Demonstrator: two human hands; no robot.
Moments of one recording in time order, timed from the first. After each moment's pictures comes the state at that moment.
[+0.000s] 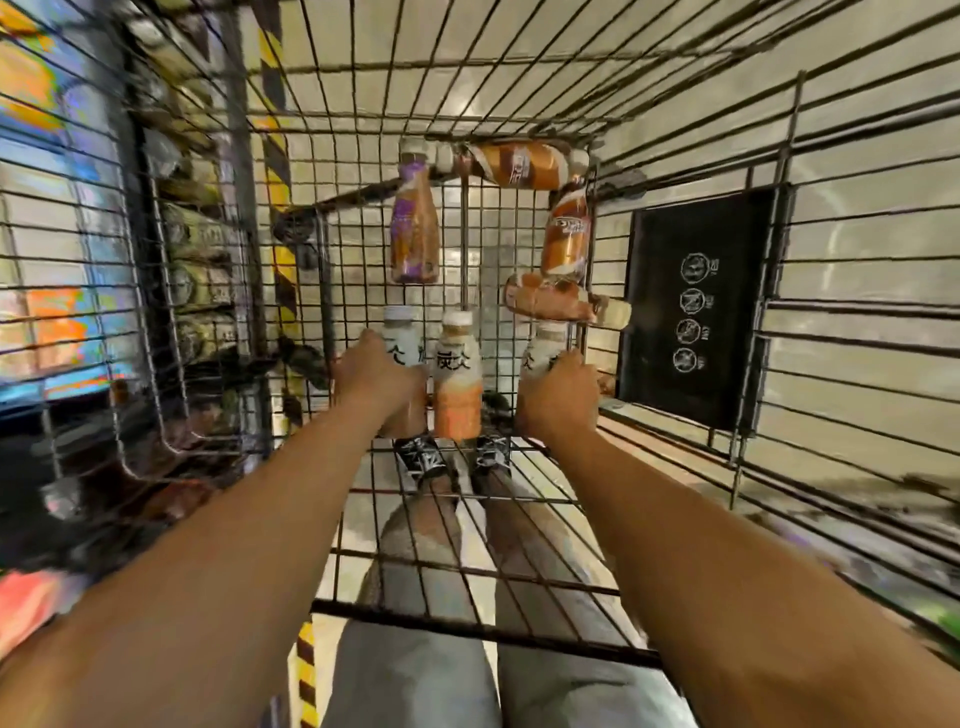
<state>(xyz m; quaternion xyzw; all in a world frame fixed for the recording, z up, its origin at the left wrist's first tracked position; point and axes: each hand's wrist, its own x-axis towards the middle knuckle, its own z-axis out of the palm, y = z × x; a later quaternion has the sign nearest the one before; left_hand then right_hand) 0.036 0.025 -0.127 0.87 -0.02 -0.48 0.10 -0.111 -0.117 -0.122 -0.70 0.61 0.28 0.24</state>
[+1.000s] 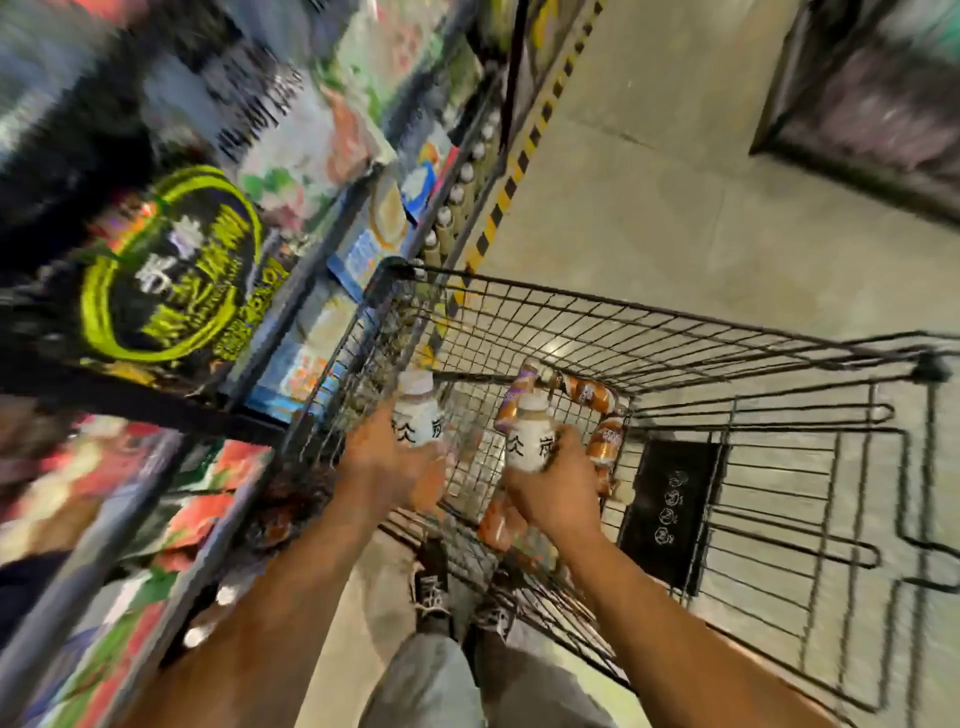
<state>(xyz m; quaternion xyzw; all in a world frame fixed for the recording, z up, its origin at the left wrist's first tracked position) 0.034 0.124 0.129 0.89 0.08 -0.24 0.39 -0.058 -0.073 0.115 -0.80 0.38 0.12 0.45</state>
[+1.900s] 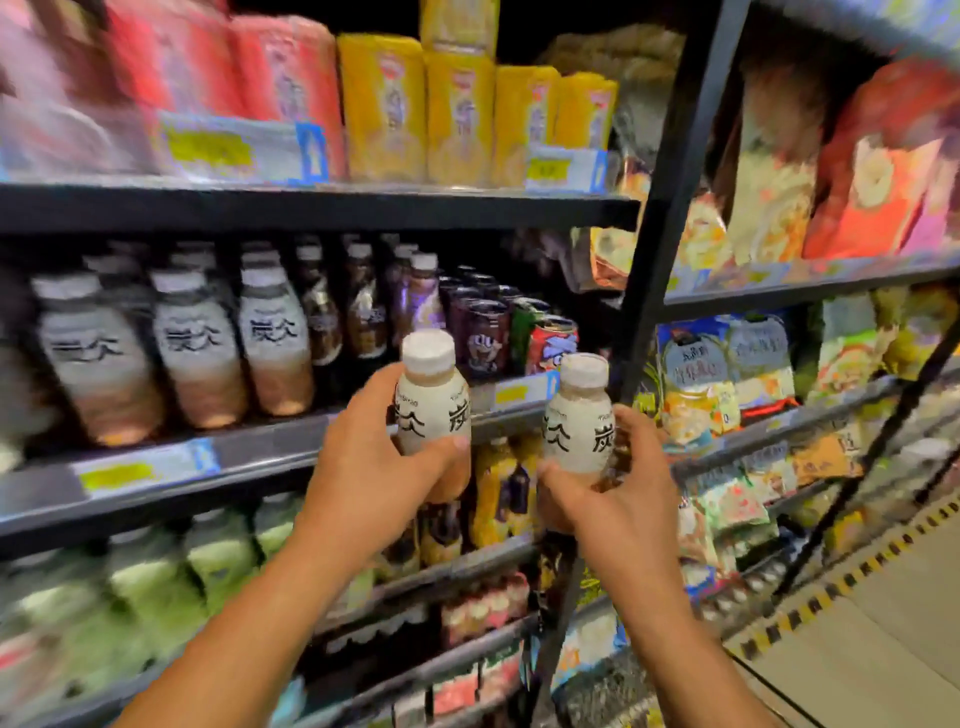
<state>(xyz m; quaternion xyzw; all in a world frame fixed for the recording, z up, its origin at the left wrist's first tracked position) -0.163 0.420 0.604 0.82 0.11 0.32 0.46 -0.065 0.225 0.563 -0.75 -0.20 -0.13 0.61</state>
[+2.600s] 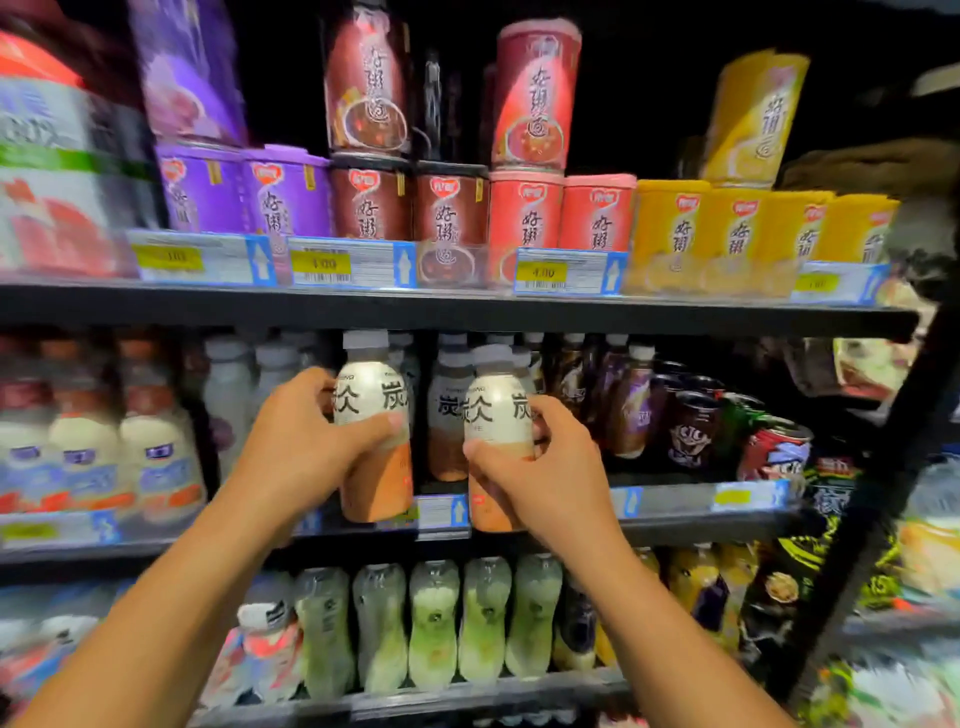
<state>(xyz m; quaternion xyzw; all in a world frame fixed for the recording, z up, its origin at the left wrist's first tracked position) -0.311 0.626 0.667 0.76 0.33 0.42 0.36 -0.145 0.466 0.637 -0.74 -0.38 -0.01 0.56</state>
